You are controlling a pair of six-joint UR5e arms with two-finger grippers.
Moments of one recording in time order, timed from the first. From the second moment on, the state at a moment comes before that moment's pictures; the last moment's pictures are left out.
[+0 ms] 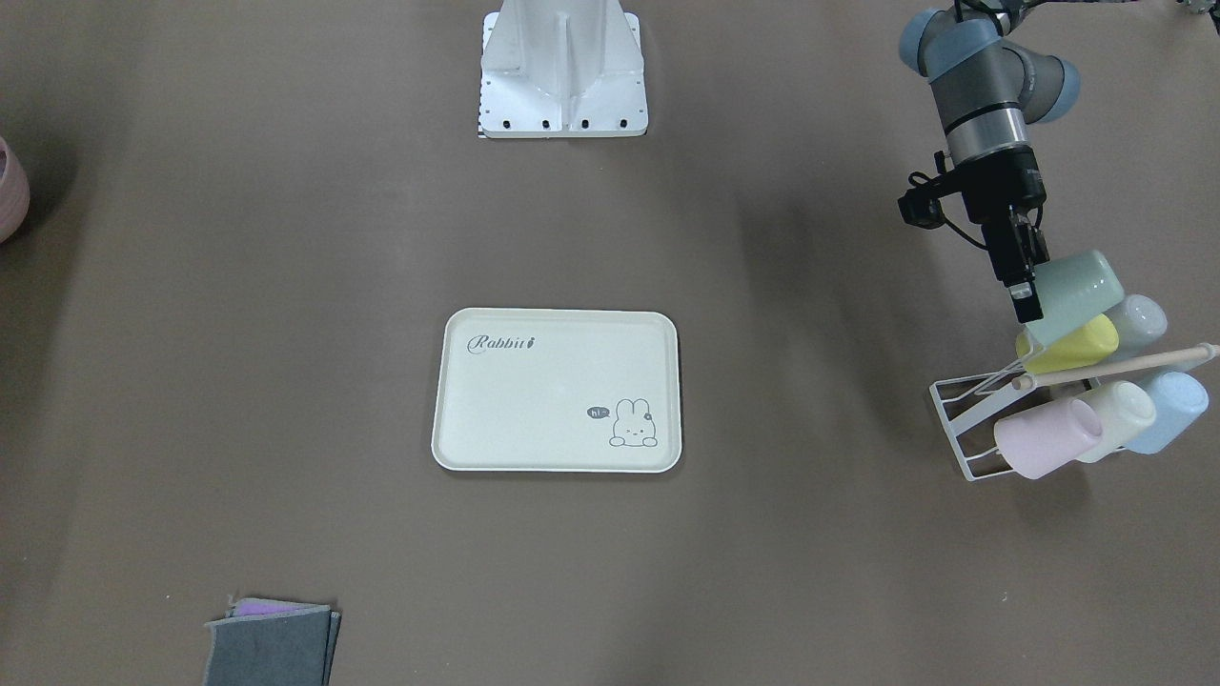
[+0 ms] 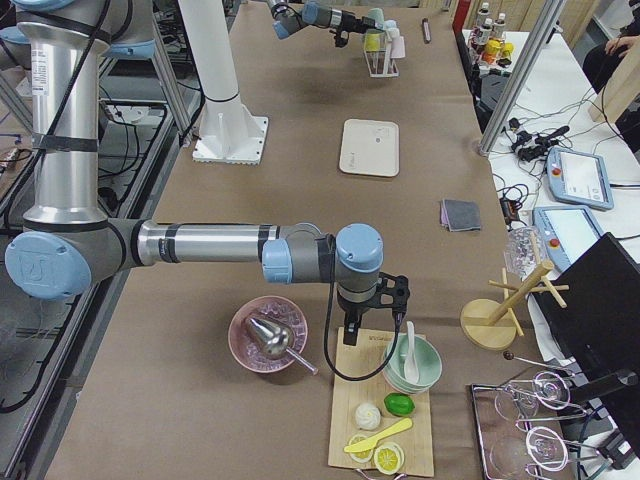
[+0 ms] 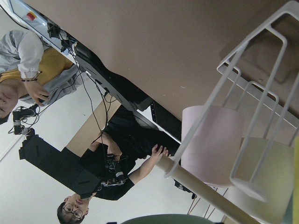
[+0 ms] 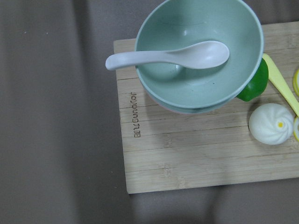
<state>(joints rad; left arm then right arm) -0.52 -1.48 -1.83 -2.50 -0.65 1.21 1.57 -1.65 1.69 -1.53 2.34 0.20</state>
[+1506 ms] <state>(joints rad) -0.49 -1.59 -1.85 -2.50 -0.85 0.79 1.54 -1.65 1.69 -1.53 2.35 0.20</state>
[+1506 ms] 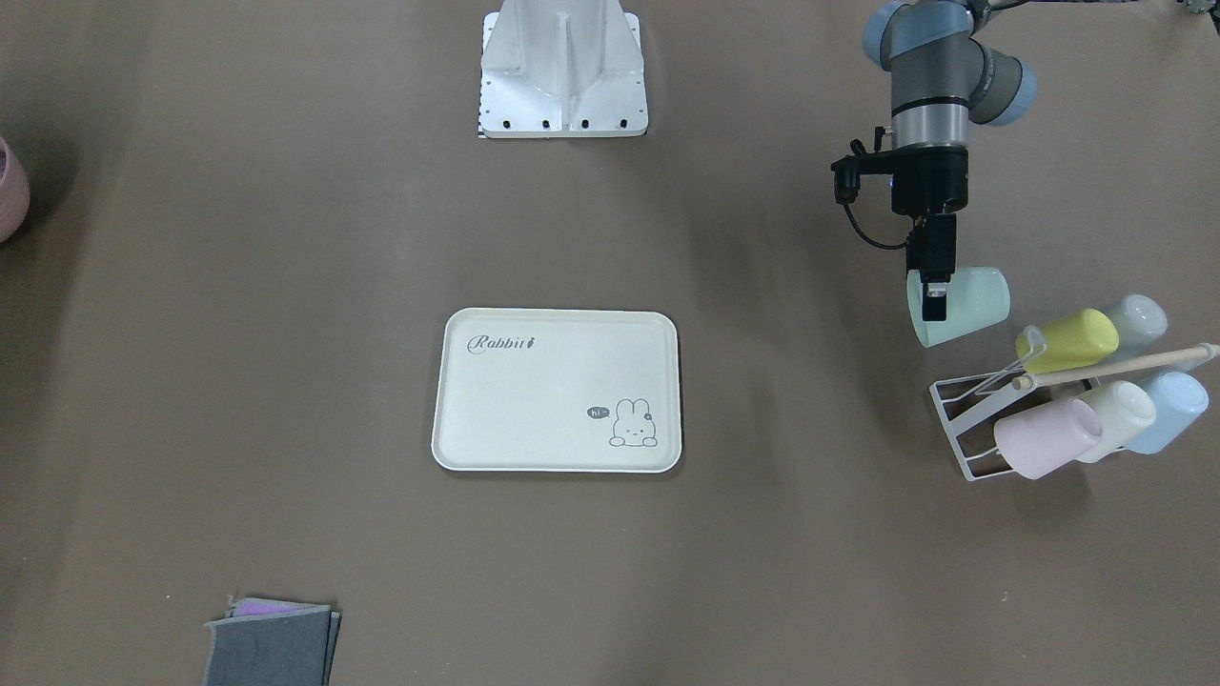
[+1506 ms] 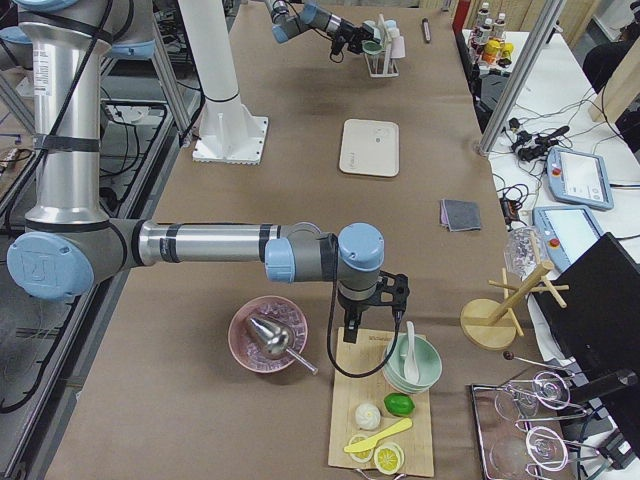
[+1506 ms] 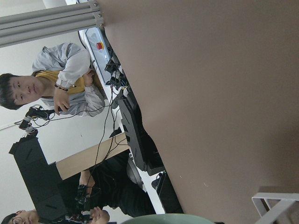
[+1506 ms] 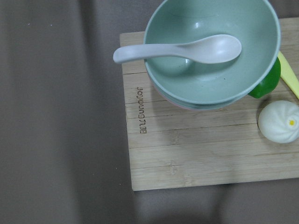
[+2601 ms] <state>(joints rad) -0.30 -1.69 -1.79 -2.66 -0.88 -0.14 1.54 -1.65 1.69 -1.53 2.35 0.20</state>
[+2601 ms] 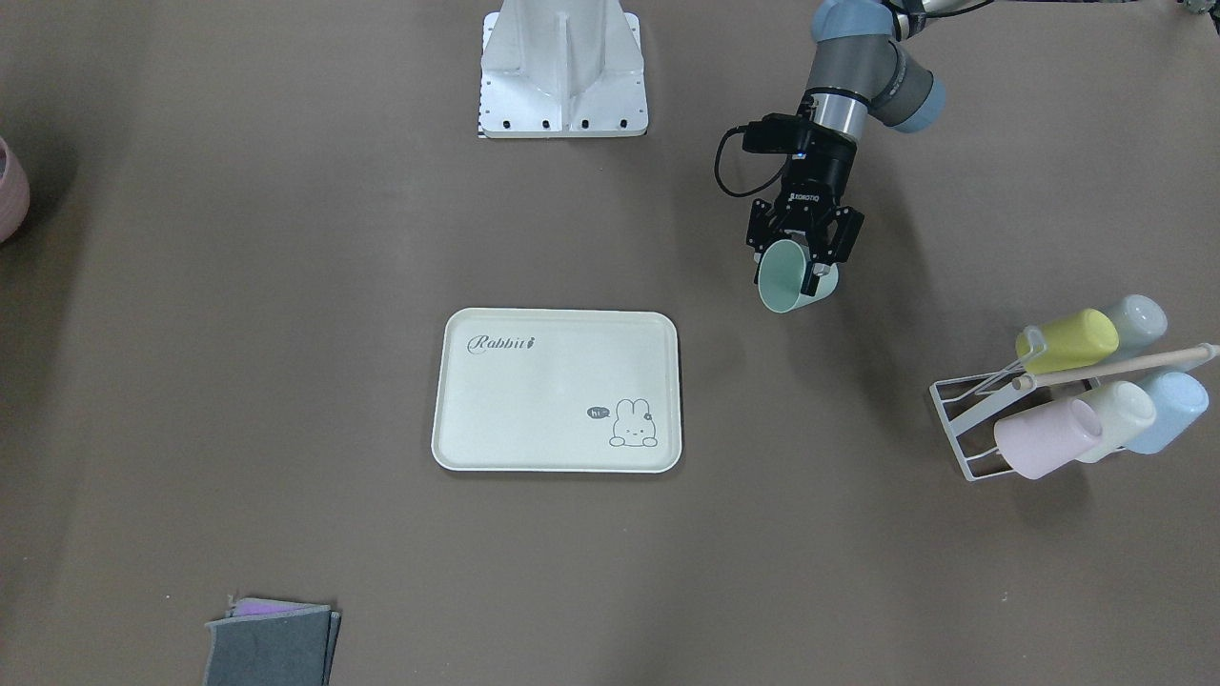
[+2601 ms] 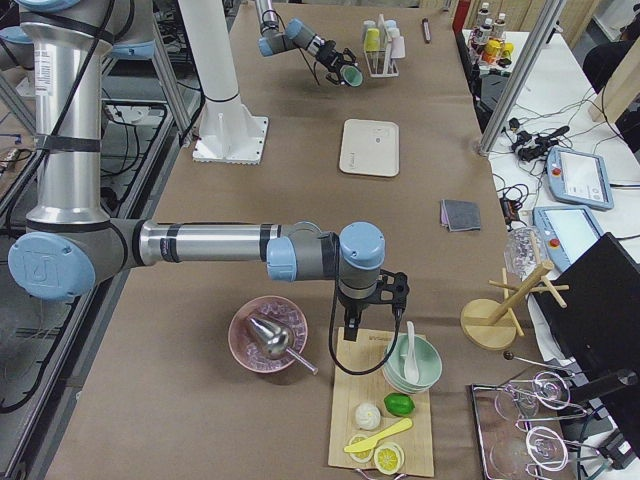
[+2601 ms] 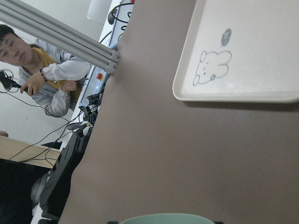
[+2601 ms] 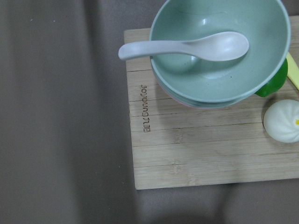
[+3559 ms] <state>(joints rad) -0.30 -2.12 -1.36 -2.97 -0.92 -0.30 1.53 -1.65 1.69 -1.53 2.35 0.20</state>
